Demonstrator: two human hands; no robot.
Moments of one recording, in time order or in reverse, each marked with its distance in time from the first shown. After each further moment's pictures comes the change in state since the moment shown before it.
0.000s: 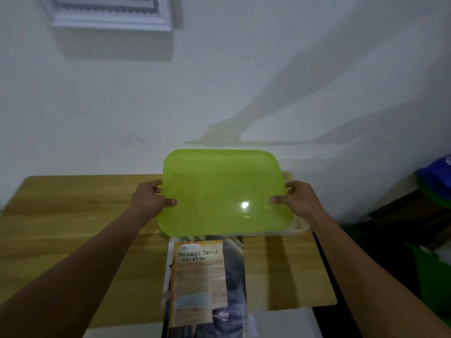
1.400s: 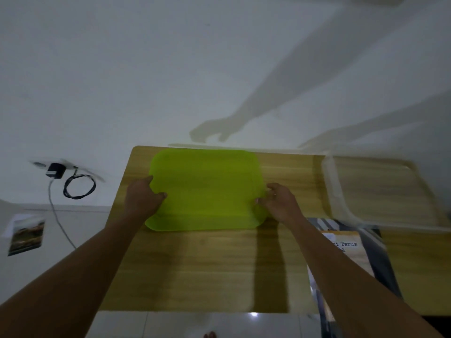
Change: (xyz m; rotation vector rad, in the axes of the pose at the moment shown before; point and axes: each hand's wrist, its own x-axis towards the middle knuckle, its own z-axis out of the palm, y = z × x) left_hand 0.120 -0.256 -0.279 0.409 0.124 0.006; right_hand -0.061 -0.145 0.407 -0.144 -0.159 -0.097
